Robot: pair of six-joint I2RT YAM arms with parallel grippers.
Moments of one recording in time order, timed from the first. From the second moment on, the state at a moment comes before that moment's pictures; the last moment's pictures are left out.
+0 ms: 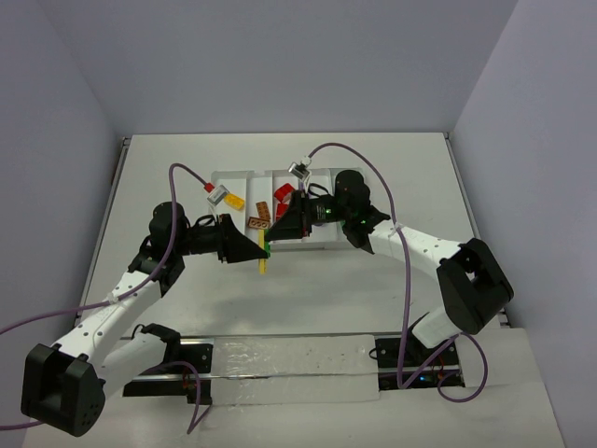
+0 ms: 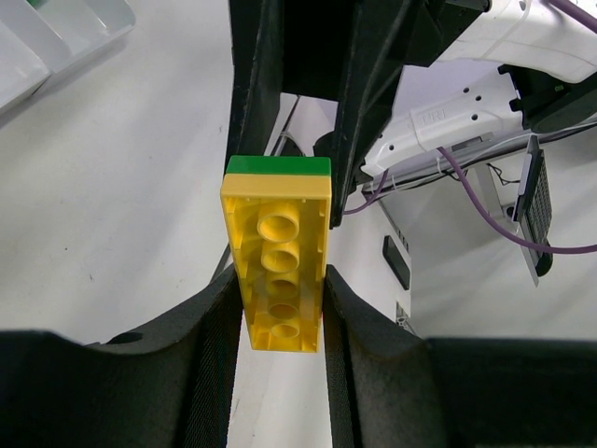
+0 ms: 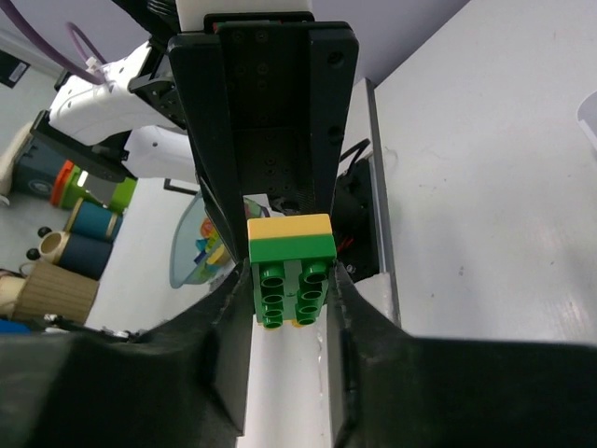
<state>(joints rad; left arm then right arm) -0.38 0.96 0.58 0.18 1.00 -0.78 0.63 1.50 0.91 0.58 -1.02 0.86</state>
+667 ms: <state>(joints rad) -0.39 0.96 0.58 0.18 0.93 -0.77 0.56 1.43 0.78 0.61 -0.99 0.92</state>
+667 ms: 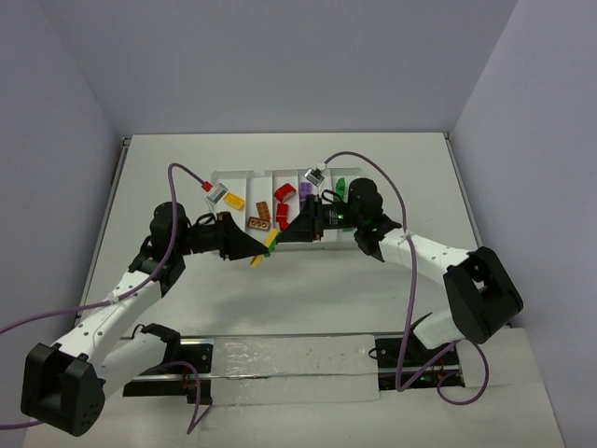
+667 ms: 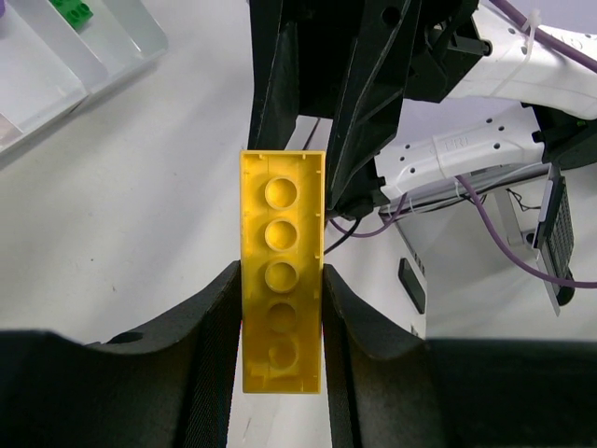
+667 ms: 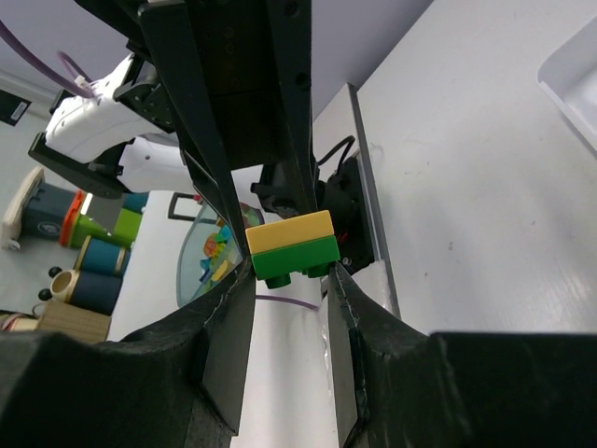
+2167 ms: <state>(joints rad) -0.38 0.96 0.56 0.25 0.94 -0.83 0.53 1.45 0.77 0.72 -0.98 1.03</state>
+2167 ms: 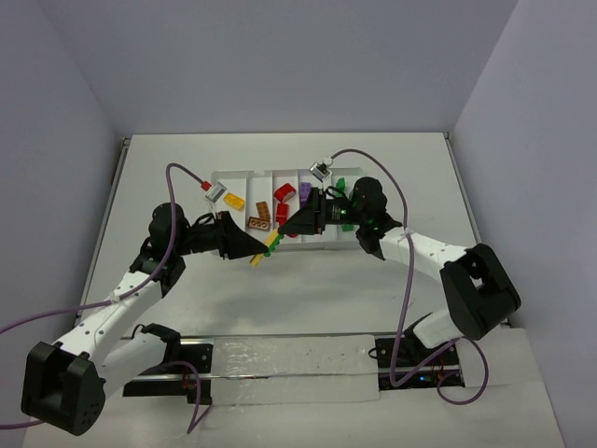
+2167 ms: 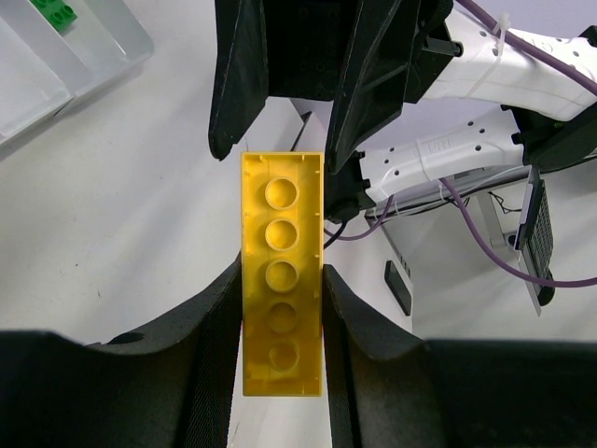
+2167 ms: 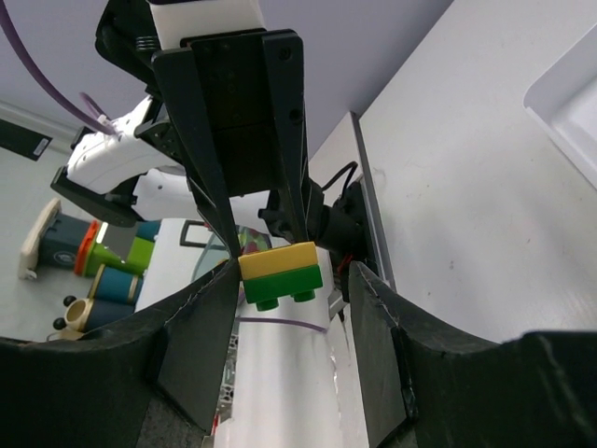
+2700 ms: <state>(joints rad) -0.38 0.96 0.56 0.24 0.95 -0.83 0.56 1.49 0.77 0.82 -0.98 1.09</state>
